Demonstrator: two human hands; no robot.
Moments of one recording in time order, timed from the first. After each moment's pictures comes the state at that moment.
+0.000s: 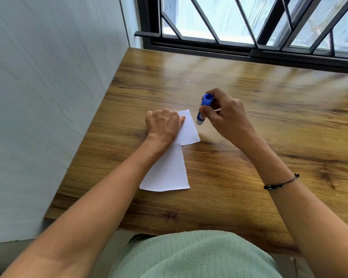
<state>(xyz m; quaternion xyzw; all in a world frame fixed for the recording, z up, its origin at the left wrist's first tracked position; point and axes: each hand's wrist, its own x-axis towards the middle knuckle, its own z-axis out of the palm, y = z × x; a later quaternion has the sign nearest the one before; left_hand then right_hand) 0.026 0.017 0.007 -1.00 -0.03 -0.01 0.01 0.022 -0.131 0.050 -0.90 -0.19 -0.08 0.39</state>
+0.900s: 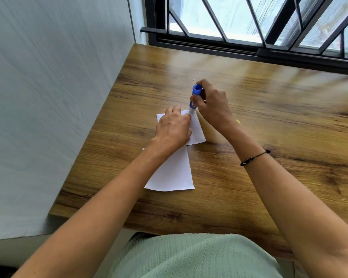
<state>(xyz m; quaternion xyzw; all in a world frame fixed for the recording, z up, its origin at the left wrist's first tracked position) 0.009 0.016 0.016 -0.99 0.04 0.04 -0.12 0.069 -0.090 0.024 -0.91 -0.17 -0.09 0.36</state>
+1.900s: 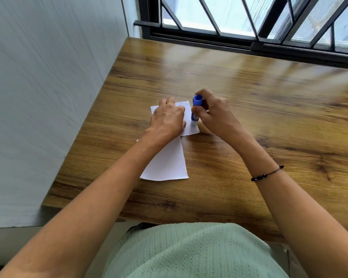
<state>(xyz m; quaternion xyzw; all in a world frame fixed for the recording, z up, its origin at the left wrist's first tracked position) 0.010 0.014 0.012 -0.99 0.03 0.04 -0.11 0.021 -0.118 0.029 -0.92 -0.19 -0.03 0.36</state>
